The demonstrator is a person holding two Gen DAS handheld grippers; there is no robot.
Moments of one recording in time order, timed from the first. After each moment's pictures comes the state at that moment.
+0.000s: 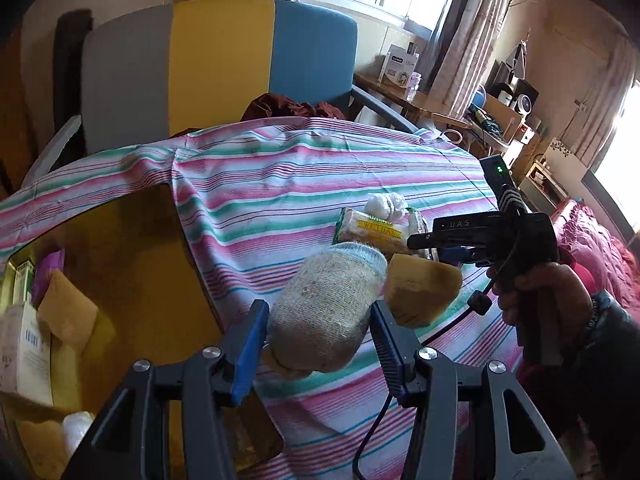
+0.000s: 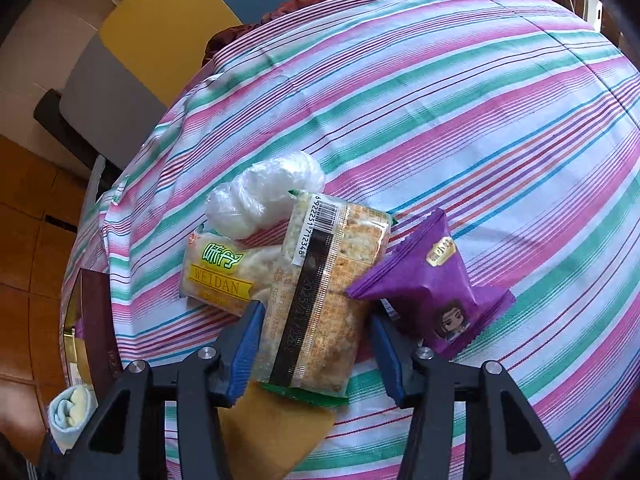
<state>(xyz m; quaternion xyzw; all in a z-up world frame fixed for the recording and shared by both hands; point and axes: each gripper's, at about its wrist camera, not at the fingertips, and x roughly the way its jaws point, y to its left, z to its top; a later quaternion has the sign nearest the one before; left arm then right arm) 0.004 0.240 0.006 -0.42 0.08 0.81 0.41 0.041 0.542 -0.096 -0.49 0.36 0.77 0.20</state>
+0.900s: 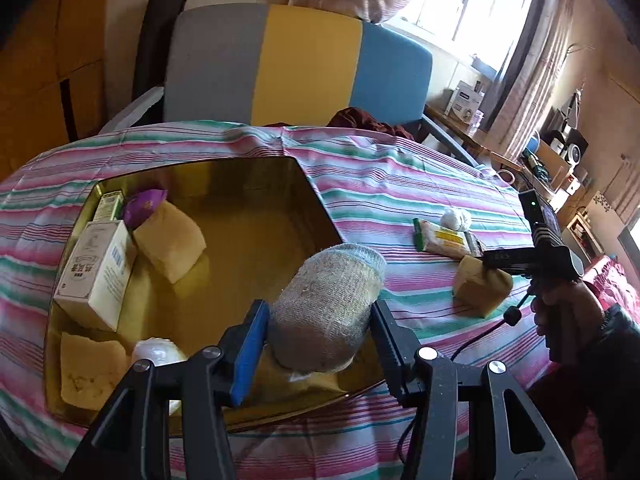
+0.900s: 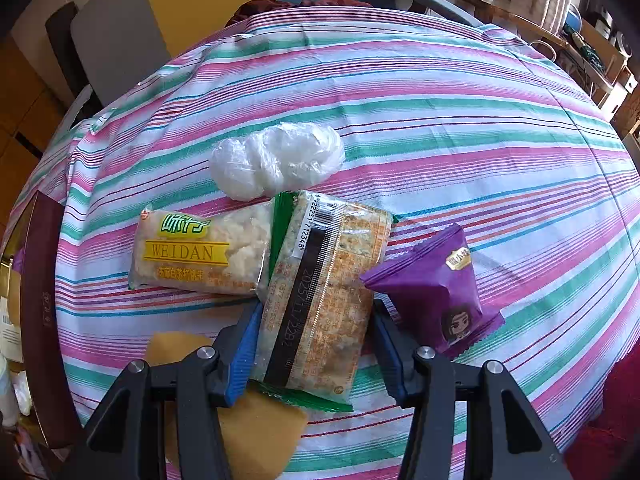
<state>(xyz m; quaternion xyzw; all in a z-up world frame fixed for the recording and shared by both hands) -0.002 0.137 -0.002 -0.41 0.02 0.86 0.31 0.028 0.516 -0.103 -0.54 0.22 0.79 0.21</state>
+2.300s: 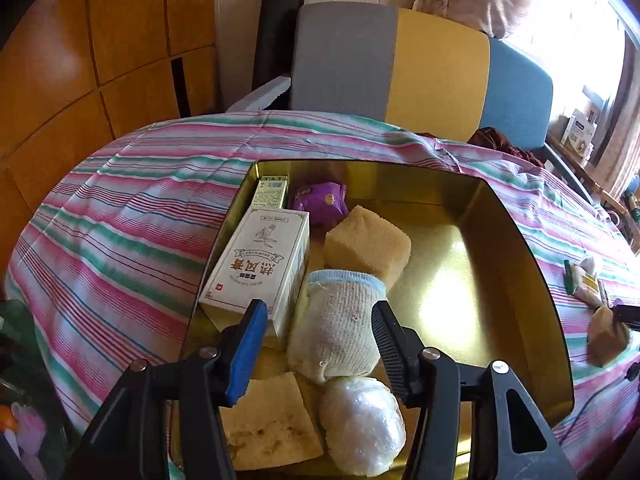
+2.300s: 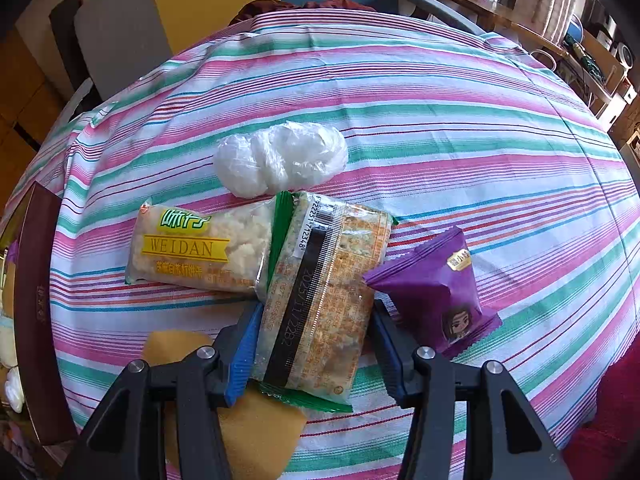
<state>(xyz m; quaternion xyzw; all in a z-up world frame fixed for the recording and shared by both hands) -0.066 0.057 -0.032 -0.41 0.02 0.91 0.11 0.028 0.512 -0.105 -0.54 0.20 0.79 0.22</state>
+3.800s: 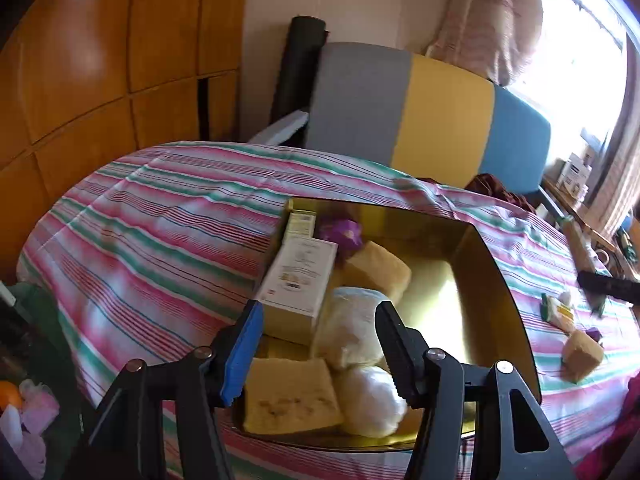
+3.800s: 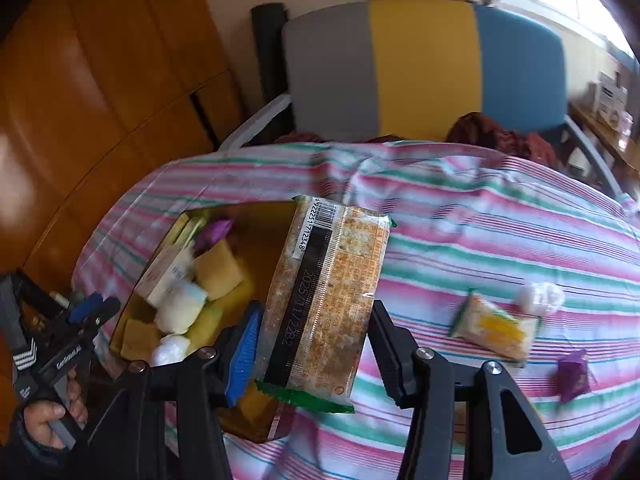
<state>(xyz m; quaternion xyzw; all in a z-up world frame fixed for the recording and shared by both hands) -0.031 0.011 0.002 -0.36 -0.03 0.93 0.10 -0.026 0.292 0.015 -0.44 0.09 0.89 -0.07</state>
